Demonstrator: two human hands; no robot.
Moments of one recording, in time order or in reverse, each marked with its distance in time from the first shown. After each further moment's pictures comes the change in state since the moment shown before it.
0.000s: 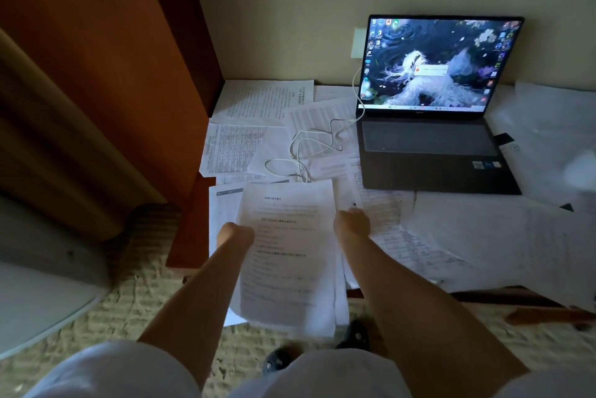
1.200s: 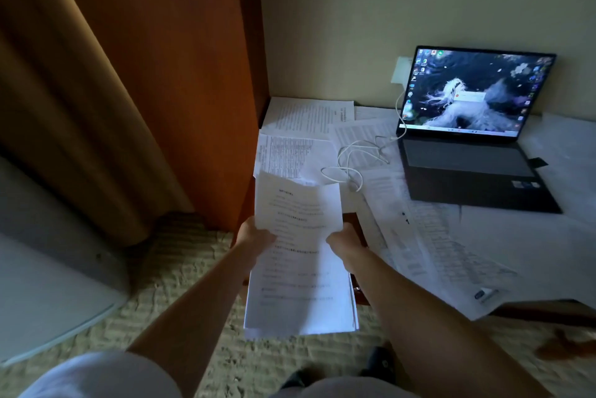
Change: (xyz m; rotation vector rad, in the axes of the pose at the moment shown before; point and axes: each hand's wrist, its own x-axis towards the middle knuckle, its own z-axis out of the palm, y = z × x) left_hand 0.021 -0.053 -0.084 -0.336 -0.170 0.259; right_hand -0.083 0.002 0.098 -0.084 -0.265 -0.189
